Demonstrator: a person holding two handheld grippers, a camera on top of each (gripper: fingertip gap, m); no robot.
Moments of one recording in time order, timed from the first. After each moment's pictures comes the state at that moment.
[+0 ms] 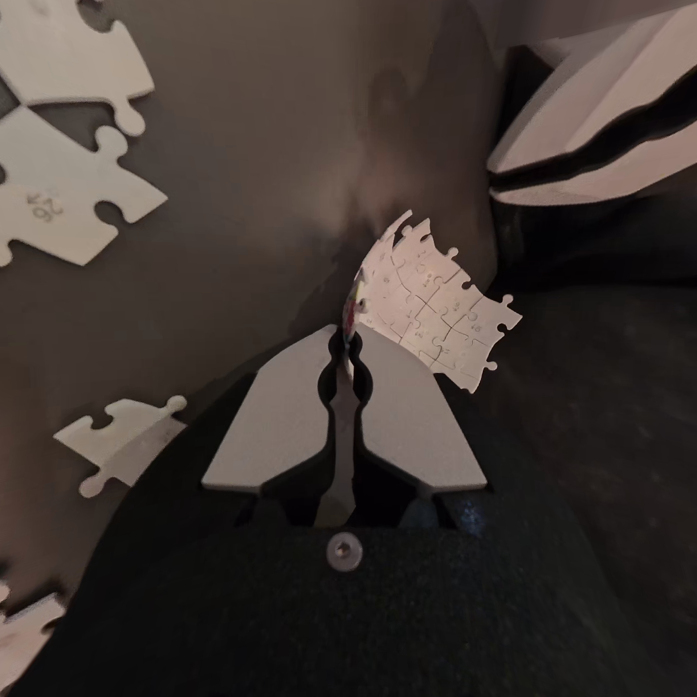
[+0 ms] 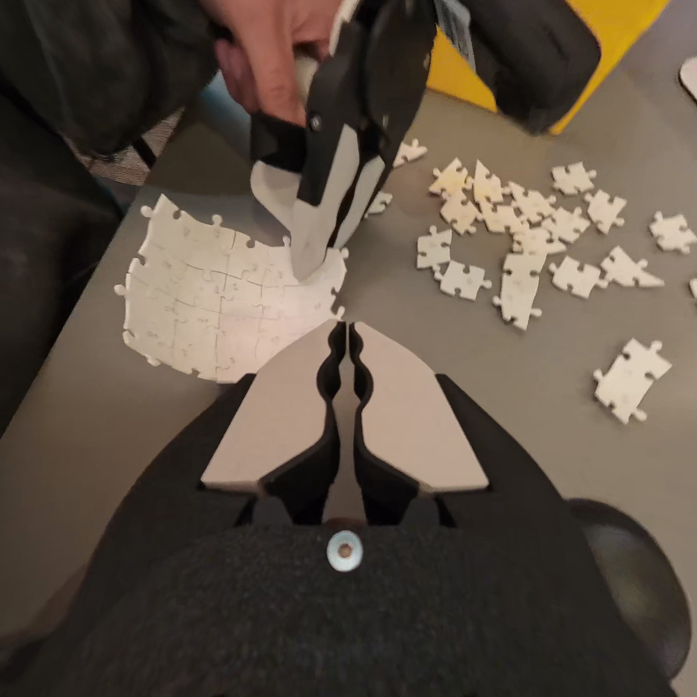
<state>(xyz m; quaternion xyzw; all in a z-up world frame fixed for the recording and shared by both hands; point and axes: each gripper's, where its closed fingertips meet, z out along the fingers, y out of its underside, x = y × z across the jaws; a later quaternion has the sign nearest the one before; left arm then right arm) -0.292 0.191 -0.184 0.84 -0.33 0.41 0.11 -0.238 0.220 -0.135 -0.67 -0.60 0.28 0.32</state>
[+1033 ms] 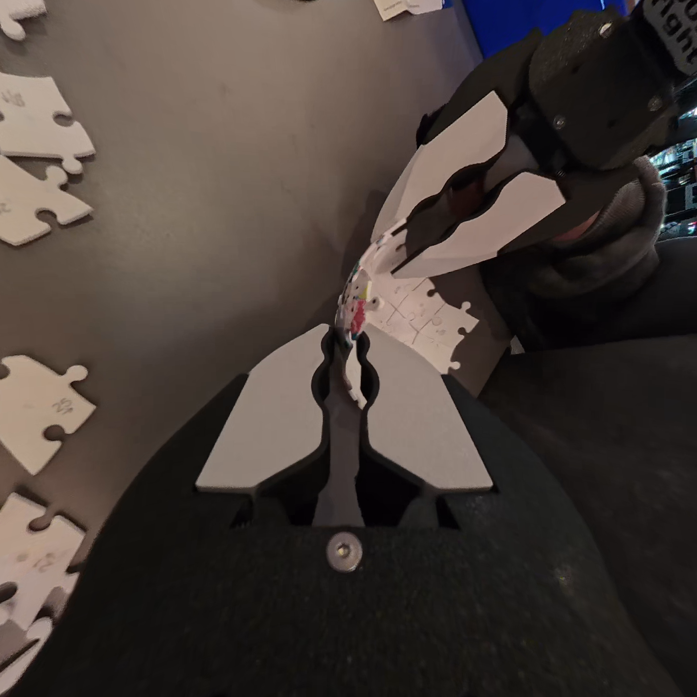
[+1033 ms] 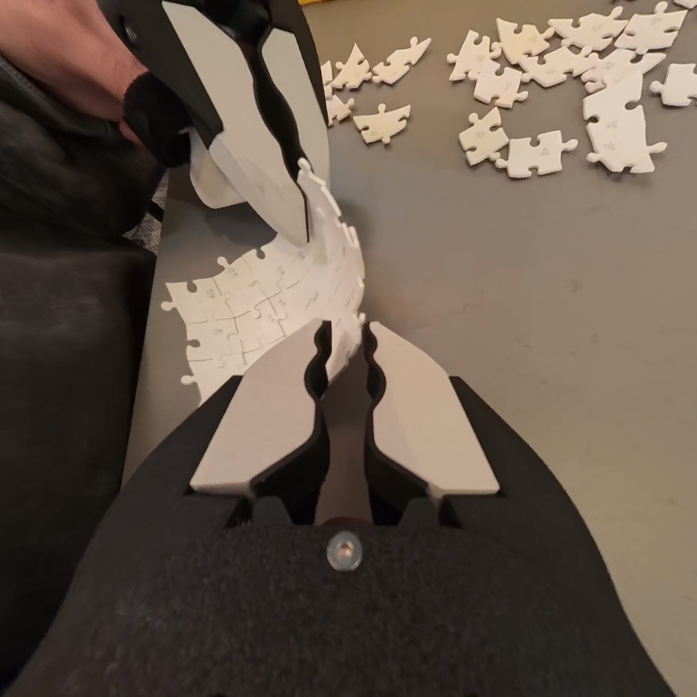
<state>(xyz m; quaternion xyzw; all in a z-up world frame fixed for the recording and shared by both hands) -0.276 0.174 -0.161 0.83 -0.33 0.42 -0.13 -0.230 0.174 -0.166 -0.78 -0.46 0.33 0.28</state>
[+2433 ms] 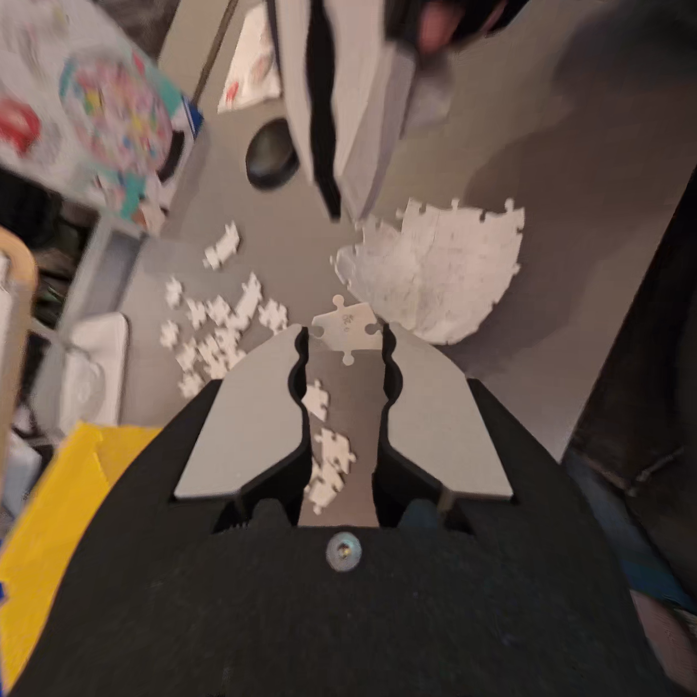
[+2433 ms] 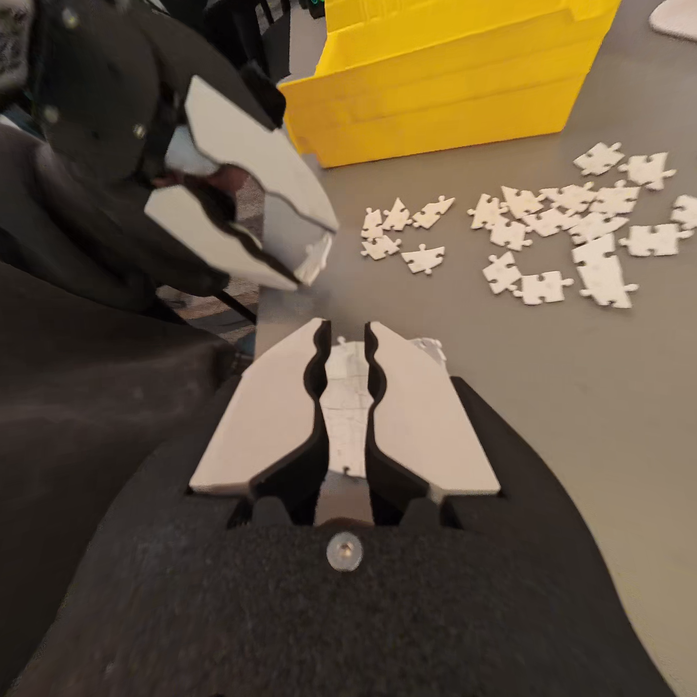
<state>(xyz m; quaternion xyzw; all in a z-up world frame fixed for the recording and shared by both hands) -0.323 0.167 -0.085 0.62 -0.66 0.08 -0.40 -0.272 0.167 -0.075 -0.77 -0.42 0.37 0.31</state>
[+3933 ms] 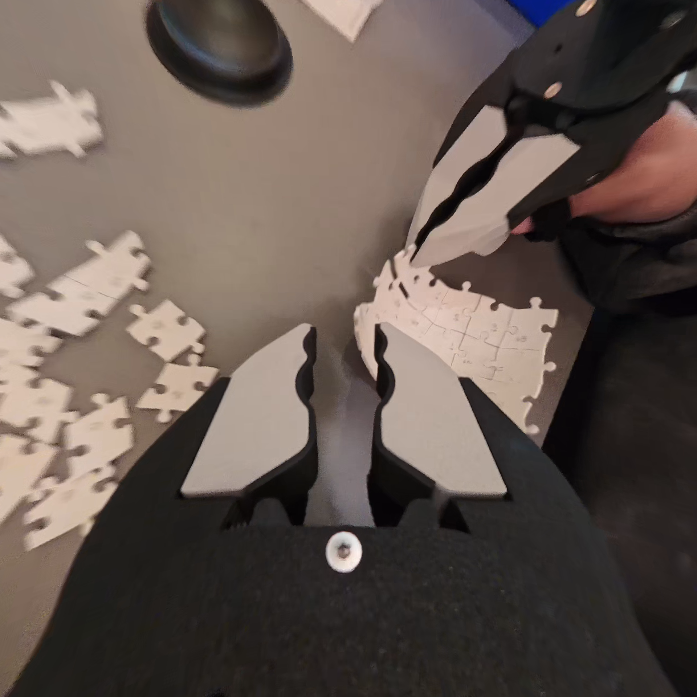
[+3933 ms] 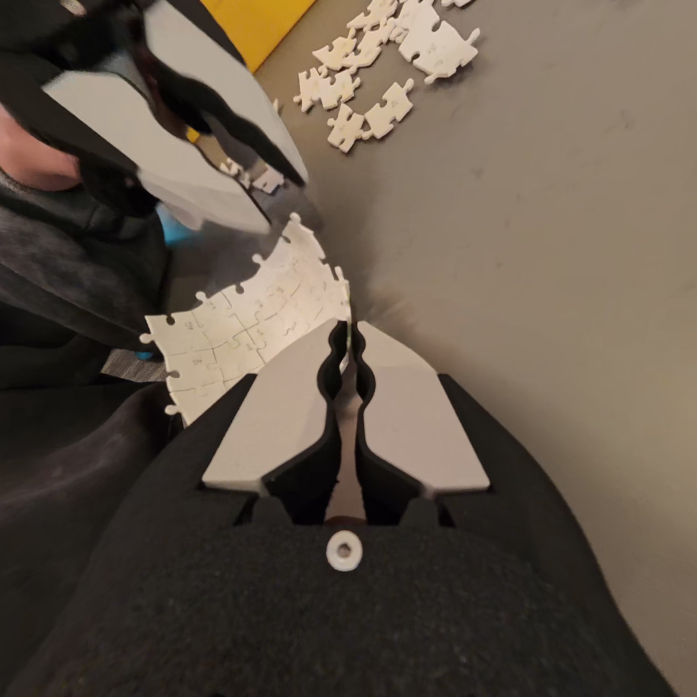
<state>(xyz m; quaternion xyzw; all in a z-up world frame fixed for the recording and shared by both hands) -0.261 0.221 -0.145 0.76 -0.53 0.33 -0.18 -0.207 0.187 -0.169 -0.87 -0.19 0.36 0.27</state>
